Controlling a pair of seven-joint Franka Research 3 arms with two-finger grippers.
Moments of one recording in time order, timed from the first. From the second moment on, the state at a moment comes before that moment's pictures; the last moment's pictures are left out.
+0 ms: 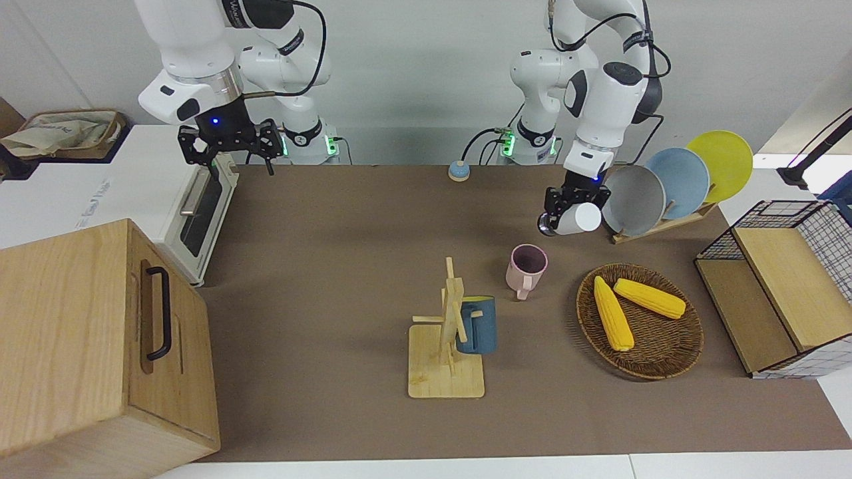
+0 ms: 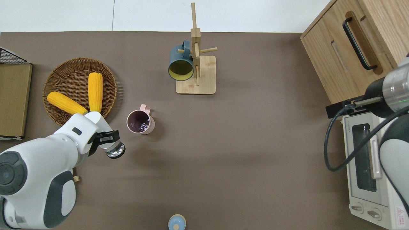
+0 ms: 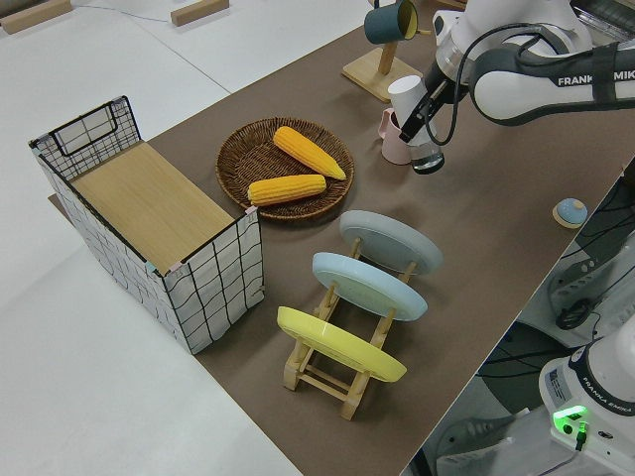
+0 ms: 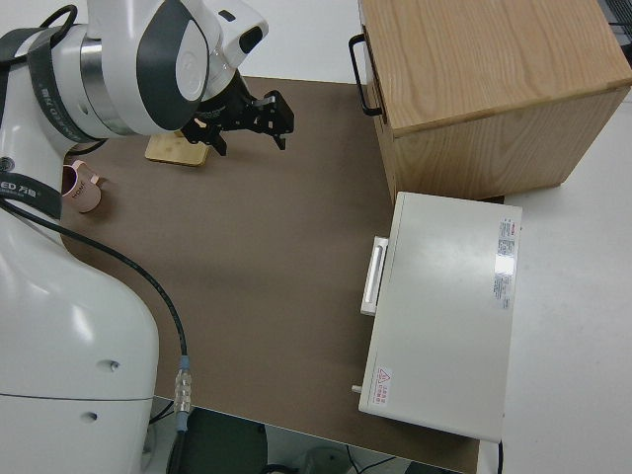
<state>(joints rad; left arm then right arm) 0.00 -0.22 -0.14 -2.37 -0.09 2.44 -0.19 -0.06 0.05 0.17 -1.47 -0.06 1.53 -0.05</state>
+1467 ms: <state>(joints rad) 0.29 -0.04 -0.13 -1.93 0.04 2.64 -0.13 -0.06 0.05 0.17 -1.47 -0.06 1.53 -0.05</state>
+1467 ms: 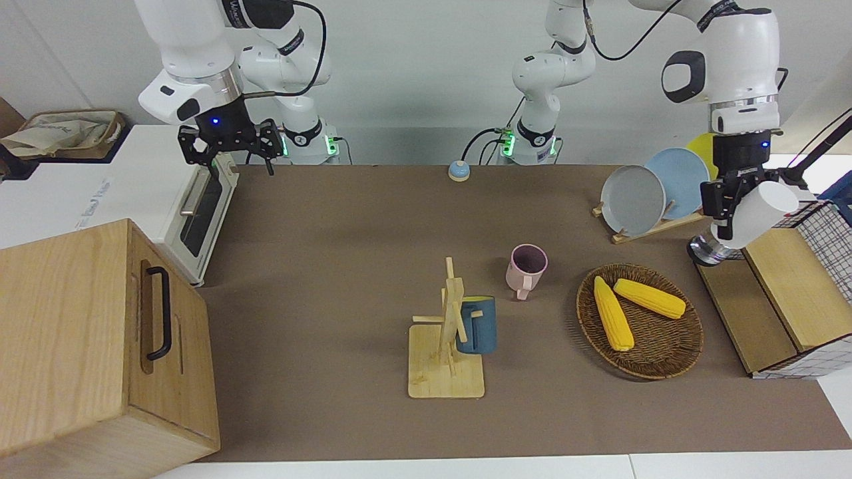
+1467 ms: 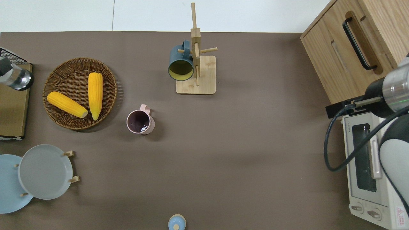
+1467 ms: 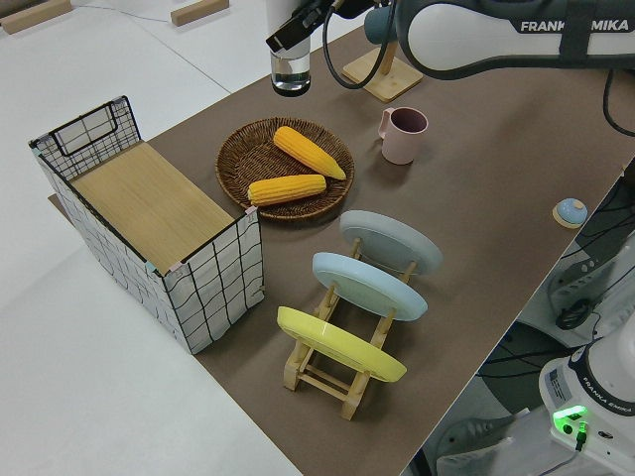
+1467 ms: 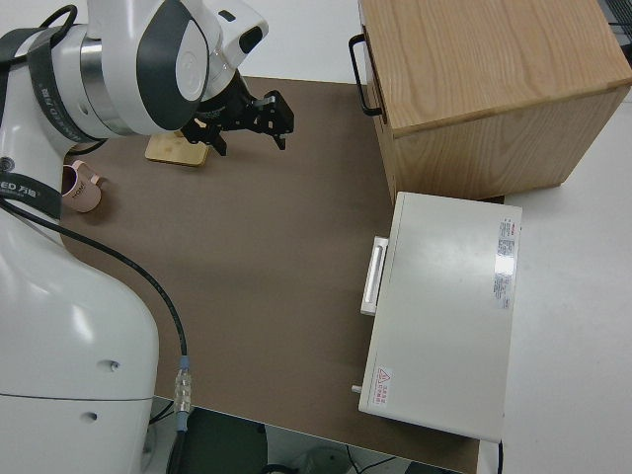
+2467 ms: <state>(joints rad) 0.58 0.21 -0.13 -1.66 -0.37 2.54 0.60 -0.06 0.05 0.17 -1.47 -0.06 1.53 -0.05</state>
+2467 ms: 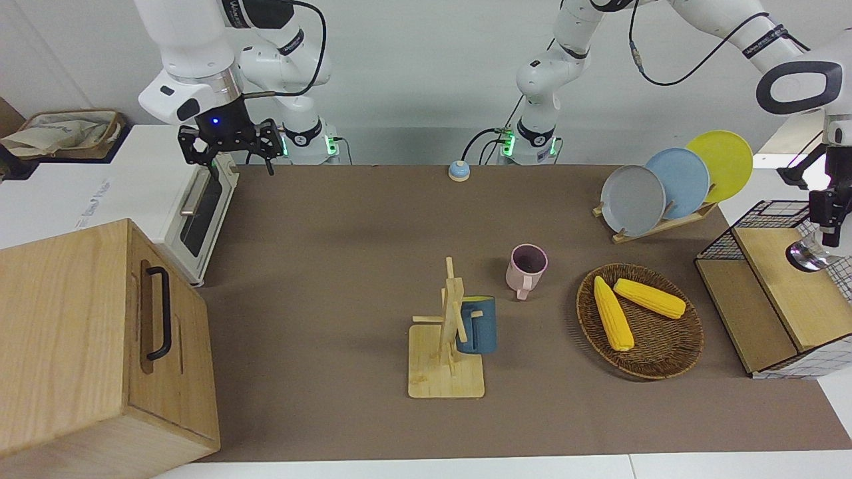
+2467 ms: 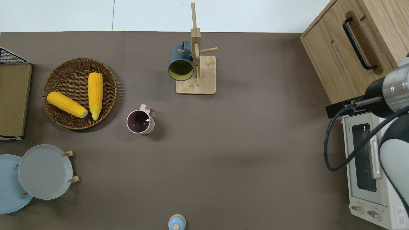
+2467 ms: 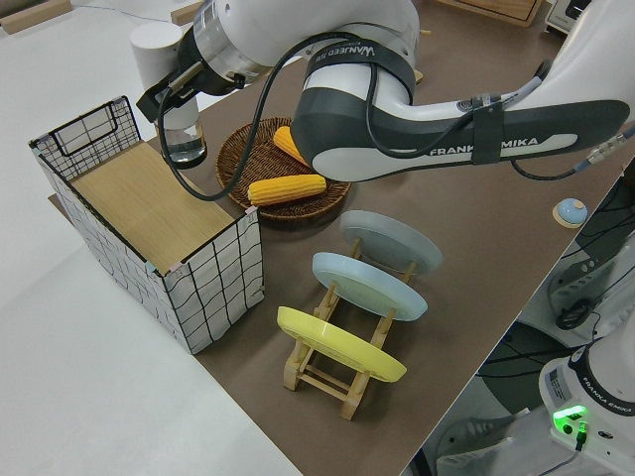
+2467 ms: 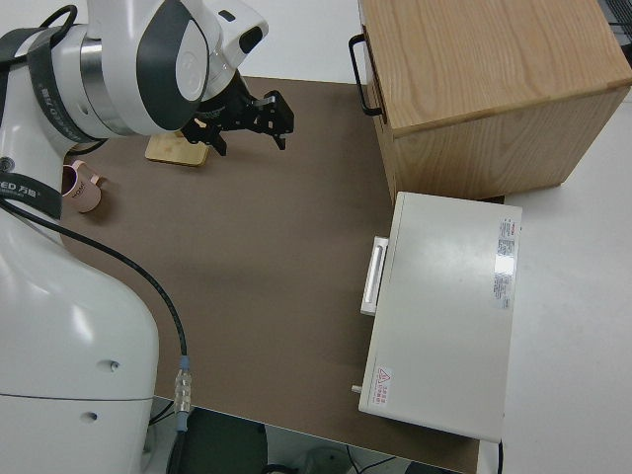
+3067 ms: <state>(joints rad) 0.65 0.35 -0.13 -1.60 -0.66 2.54 0.95 -0.06 0.05 0.17 -1.47 -0.06 1.53 -0.05</state>
